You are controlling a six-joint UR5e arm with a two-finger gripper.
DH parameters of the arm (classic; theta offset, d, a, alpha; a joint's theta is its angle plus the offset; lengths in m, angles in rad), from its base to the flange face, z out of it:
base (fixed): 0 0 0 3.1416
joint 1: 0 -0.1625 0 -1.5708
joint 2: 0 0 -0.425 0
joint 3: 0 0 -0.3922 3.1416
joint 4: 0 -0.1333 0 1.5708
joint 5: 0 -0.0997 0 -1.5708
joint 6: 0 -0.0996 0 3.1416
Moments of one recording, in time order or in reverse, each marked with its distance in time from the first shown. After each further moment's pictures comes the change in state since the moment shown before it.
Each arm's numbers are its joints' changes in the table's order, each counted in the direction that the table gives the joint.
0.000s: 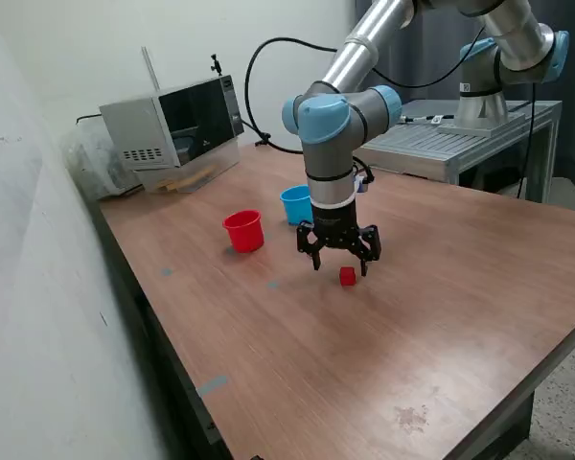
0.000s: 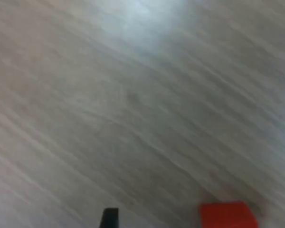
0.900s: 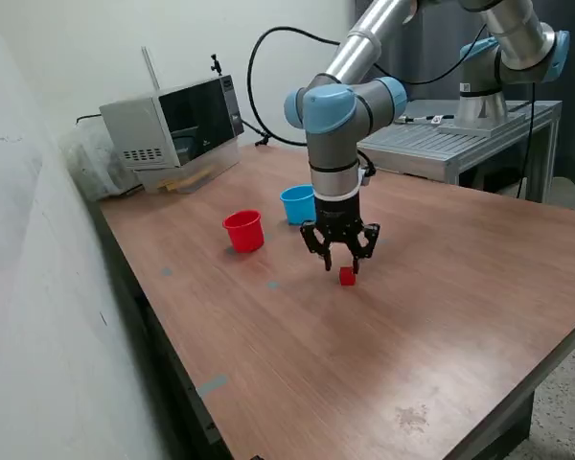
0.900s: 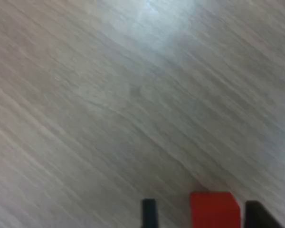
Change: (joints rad) arm -0.012 -0.024 0.009 -0.003 0.005 0.031
